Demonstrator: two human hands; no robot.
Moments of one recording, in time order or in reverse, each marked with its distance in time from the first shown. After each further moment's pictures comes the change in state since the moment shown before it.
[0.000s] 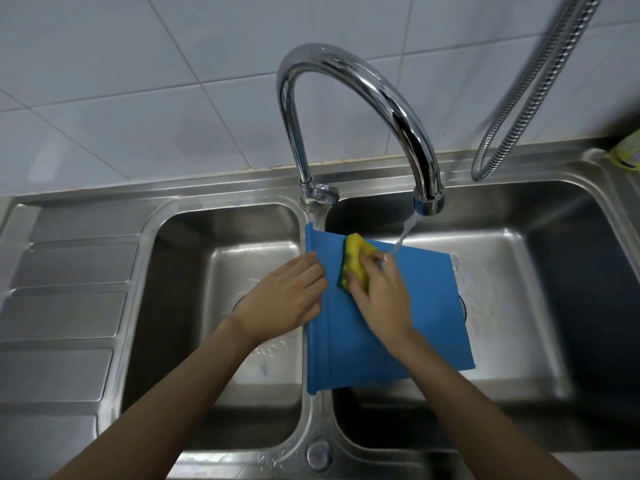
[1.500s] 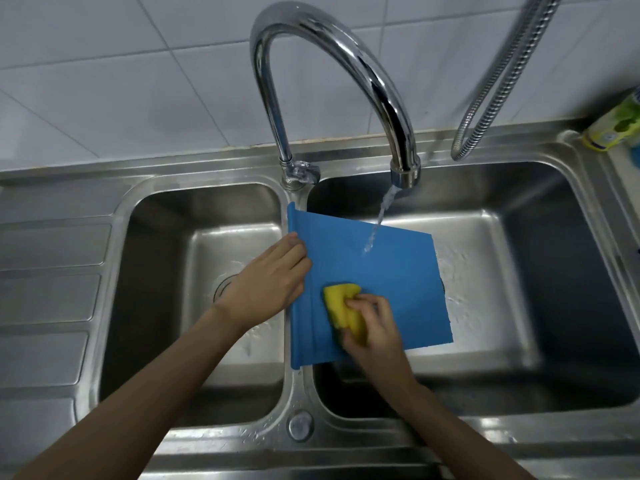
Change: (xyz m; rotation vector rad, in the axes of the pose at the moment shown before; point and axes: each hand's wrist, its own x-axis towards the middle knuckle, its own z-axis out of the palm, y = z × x) left_hand -0.002 0.008 0.012 0.040 -0.005 -0.034; right_hand -0.100 0.021 -0.010 0.300 -0.095 -0.002
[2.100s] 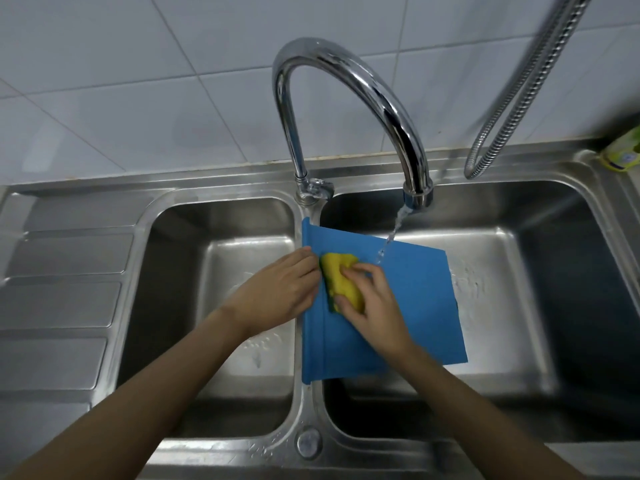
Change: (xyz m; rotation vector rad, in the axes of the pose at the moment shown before) left_hand 0.003 -0.007 -0.015 -0.131 -0.053 0.011; right_hand 0.071 -0.007 0.000 -0.052 -0.058 -0.137
